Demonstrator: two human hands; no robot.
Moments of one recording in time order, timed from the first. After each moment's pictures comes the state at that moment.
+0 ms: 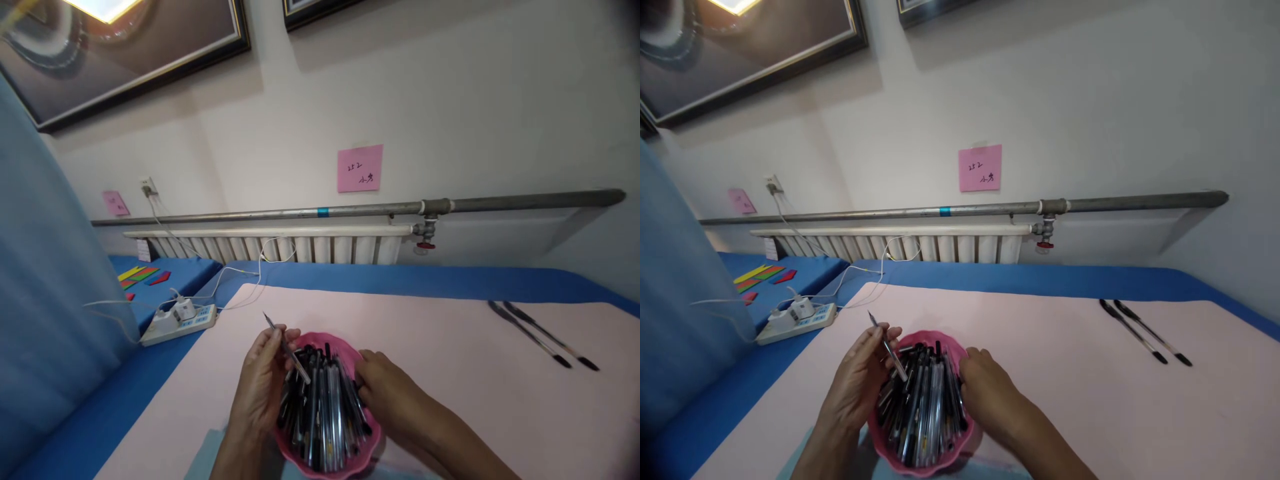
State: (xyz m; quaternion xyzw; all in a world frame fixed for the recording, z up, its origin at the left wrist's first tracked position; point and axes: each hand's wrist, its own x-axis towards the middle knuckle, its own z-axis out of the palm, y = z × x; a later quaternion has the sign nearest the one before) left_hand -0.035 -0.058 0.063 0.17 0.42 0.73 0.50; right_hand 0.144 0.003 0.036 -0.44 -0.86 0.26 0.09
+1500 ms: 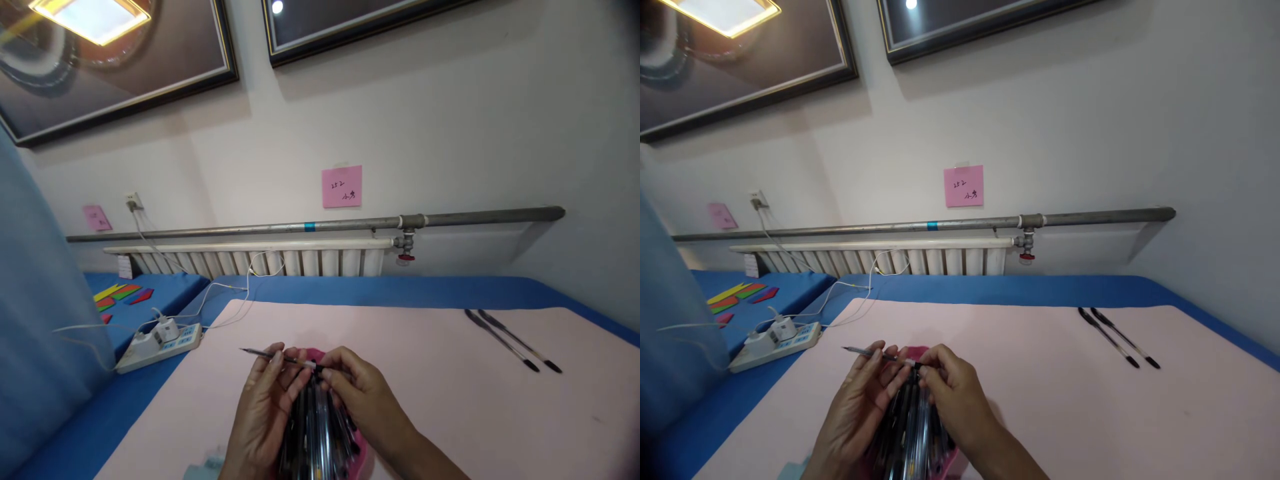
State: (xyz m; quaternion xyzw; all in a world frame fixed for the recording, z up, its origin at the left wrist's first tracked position) left_hand -0.018 -0.057 0.057 0.13 0.34 0.74 0.56; right_hand 0.121 -0.015 0.056 -0.37 -0.63 0.57 0.39
